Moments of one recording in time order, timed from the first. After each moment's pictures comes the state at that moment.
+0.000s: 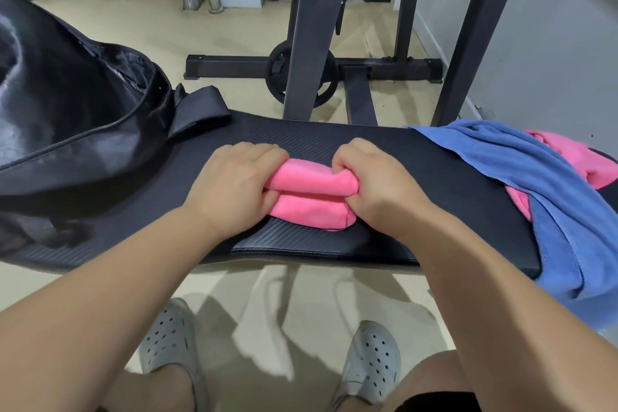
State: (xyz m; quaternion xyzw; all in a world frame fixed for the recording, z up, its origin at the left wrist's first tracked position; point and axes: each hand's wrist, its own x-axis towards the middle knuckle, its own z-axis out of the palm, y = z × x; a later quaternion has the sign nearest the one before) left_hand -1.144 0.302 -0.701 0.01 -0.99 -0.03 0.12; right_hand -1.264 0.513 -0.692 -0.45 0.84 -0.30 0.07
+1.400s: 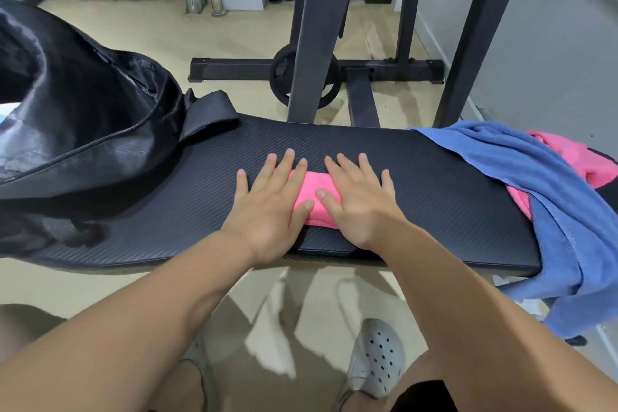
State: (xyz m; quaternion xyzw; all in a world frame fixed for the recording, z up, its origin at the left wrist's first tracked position) left_hand -1.134 0.339 -0.720 0.12 -0.98 -0.11 -0.07; right_hand -1.241 0.492 -0.724 -0.34 0.91 -0.15 0.16
